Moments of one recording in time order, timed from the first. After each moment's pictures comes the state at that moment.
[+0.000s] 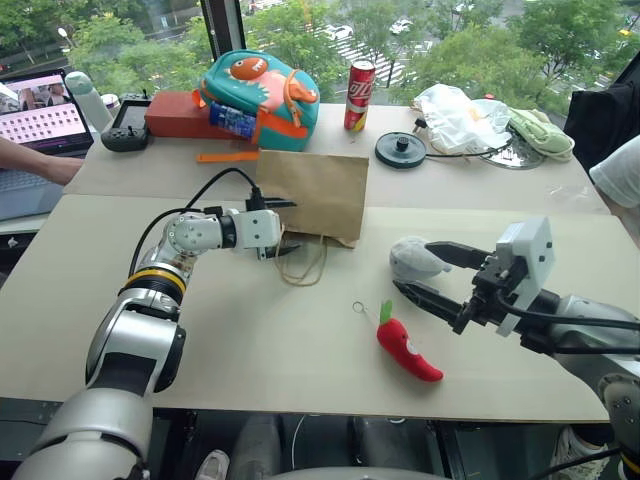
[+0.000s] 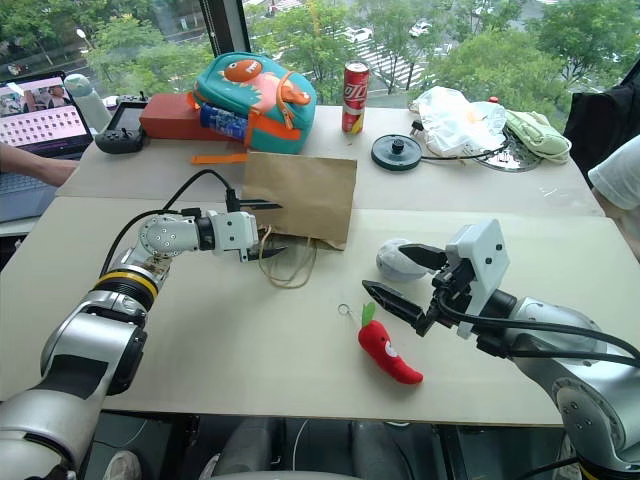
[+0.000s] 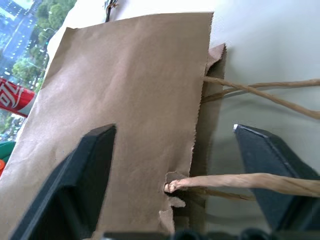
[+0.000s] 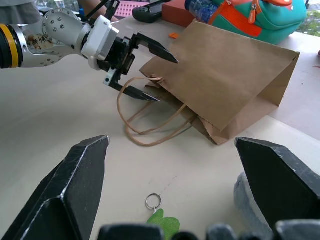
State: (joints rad) left arm -0.98 0.48 -0.21 1.16 0.19 -0.87 -0.91; right arm -0.03 -0.77 -0.29 -0.76 0.88 0.80 0.49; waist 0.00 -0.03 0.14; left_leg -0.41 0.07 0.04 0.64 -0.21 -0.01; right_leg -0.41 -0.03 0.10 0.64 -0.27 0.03
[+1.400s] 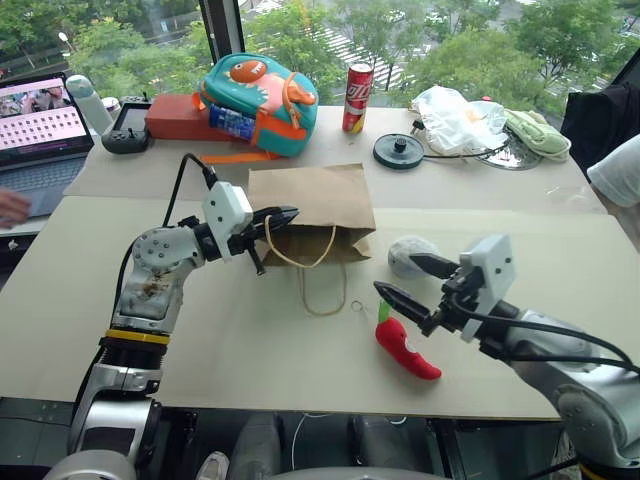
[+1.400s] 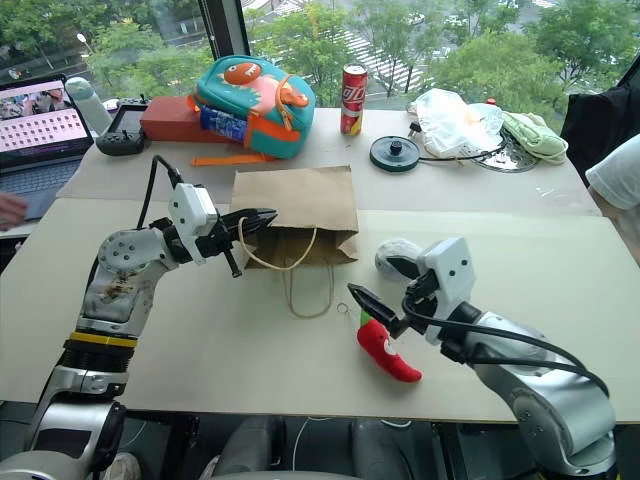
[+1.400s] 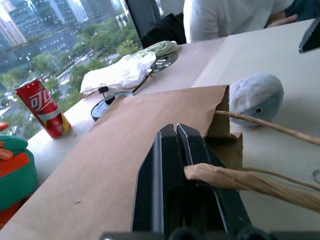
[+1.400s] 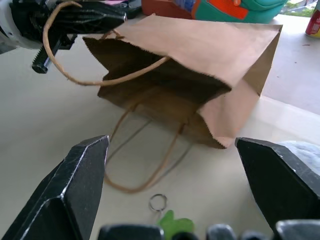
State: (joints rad) left arm -0.51 0.52 -0.02 -0.01 -0.32 0.11 -0.90; right arm -0.02 -0.58 -0.07 -0.78 0.71 0.80 0.30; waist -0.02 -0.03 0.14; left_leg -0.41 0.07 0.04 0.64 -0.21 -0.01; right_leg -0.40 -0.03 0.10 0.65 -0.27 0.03
